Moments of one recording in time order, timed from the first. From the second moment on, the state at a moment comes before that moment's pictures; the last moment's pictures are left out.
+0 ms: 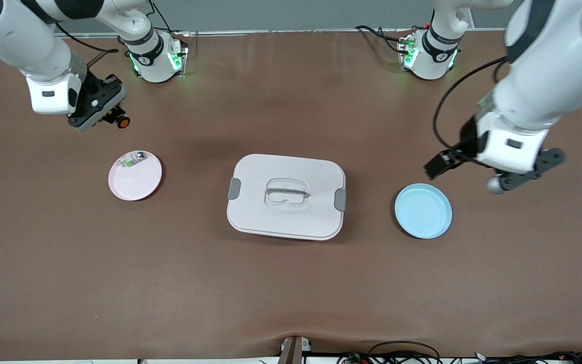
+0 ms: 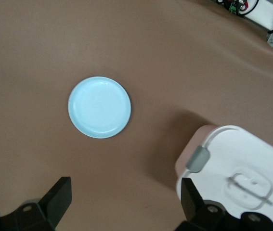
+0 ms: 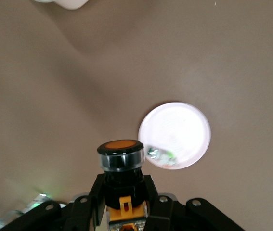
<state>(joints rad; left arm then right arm) -0.16 0.25 -0.14 -1.28 -0.01 1.56 -0.67 0.22 -0.26 -0.05 -2.11 -0.01 1.77 -0.73</state>
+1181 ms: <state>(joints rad) -0.03 0.00 -0.10 -1.42 -0.01 1.41 -0.16 0.01 -0.05 -0.05 -2.49 -0.07 2.47 -1.34</state>
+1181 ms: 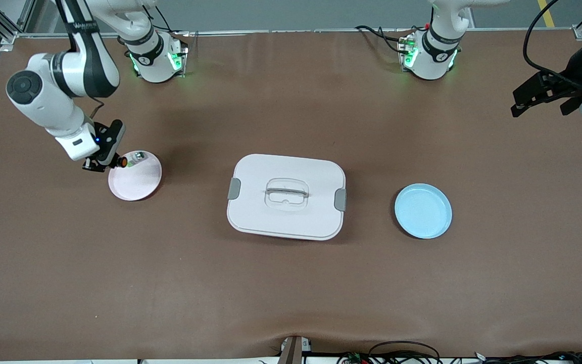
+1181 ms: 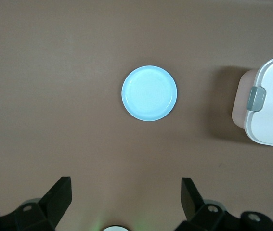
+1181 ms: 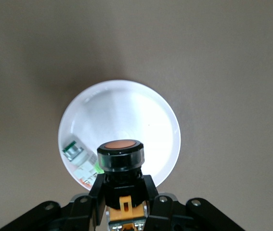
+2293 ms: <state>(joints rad) -0.04 0.00 -0.11 -1.44 0.00 1.41 -0.16 0.00 0.25 -0.04 -2.49 -0.07 2.80 -1.36</state>
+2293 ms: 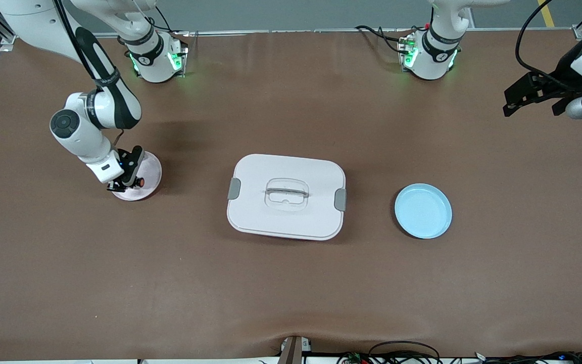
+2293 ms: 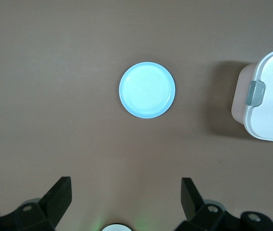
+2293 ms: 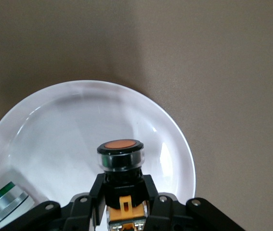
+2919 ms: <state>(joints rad) -0.04 0.00 -0.13 -1.44 0.02 1.41 -0.16 0.00 0.28 -0.04 -2.49 -0.07 2.84 -1.36</state>
